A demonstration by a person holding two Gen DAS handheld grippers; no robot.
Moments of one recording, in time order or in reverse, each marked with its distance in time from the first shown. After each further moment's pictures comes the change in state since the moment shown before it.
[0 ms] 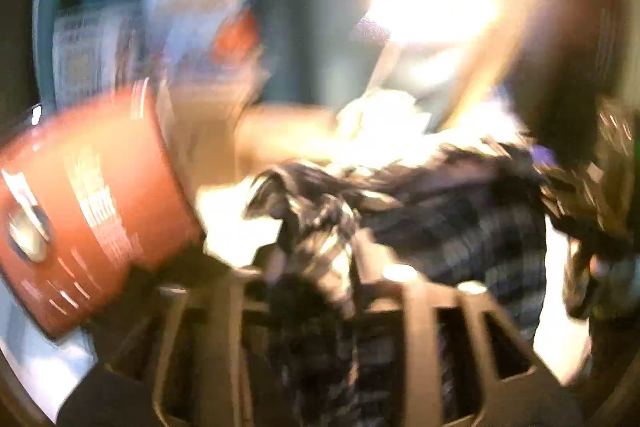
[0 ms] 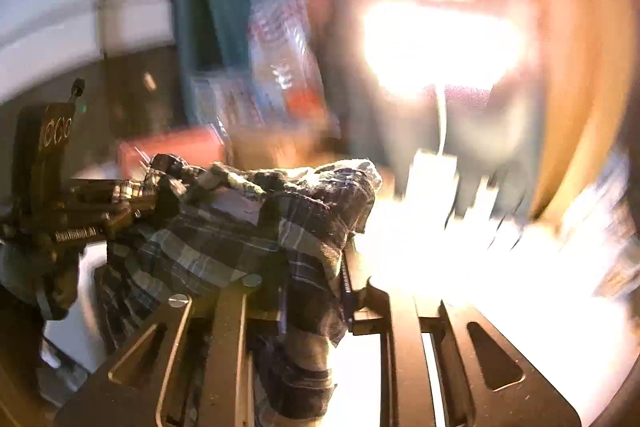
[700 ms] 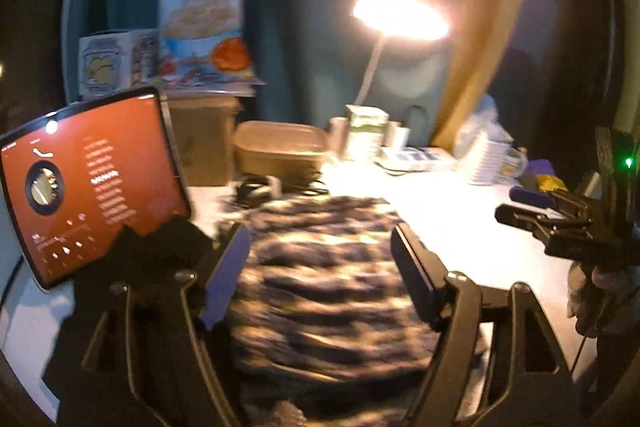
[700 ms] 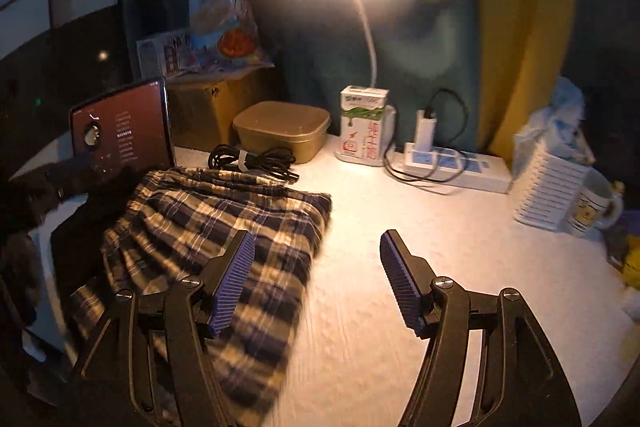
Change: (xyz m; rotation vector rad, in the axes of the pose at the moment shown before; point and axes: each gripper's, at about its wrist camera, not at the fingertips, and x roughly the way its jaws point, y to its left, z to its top) left arm -0.062 -0.074 -0.024 0.027 -0.143 0.000; right arm -0.093 -0.035 -0.045 0.084 -0.015 -0.132
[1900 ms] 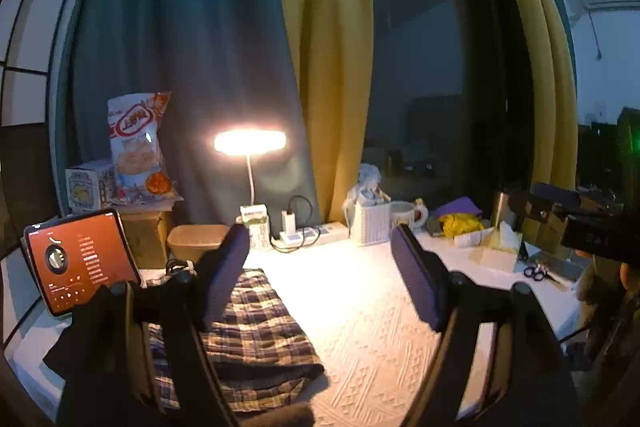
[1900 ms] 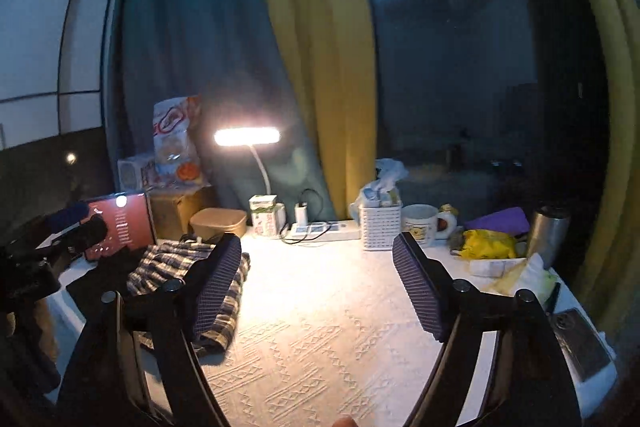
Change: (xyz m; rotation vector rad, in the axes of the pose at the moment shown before) left arm -0.172 -0.195 -0.023 0.174 -0.352 -0.073; right arm -0.280 -0.030 -0.081 0.137 -0.403 -0.268
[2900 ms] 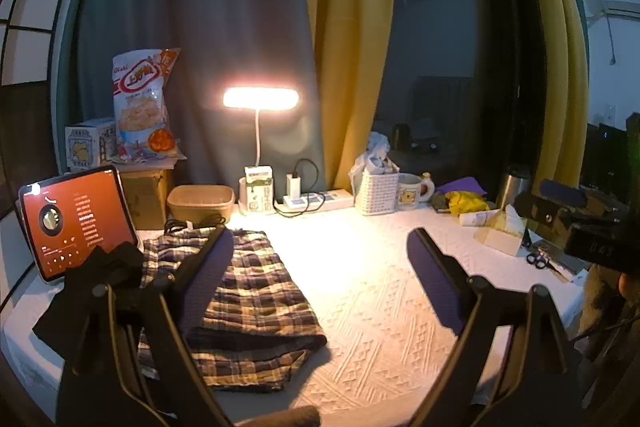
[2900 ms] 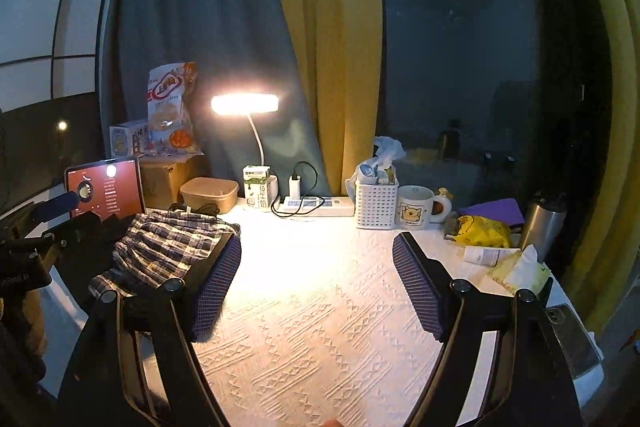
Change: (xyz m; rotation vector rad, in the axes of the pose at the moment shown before) left arm 0.019 0.017 -0.021 -0.062 0.118 0.003; right arm 0.020 0.018 -0.017 -0.063 0.096 -0.021
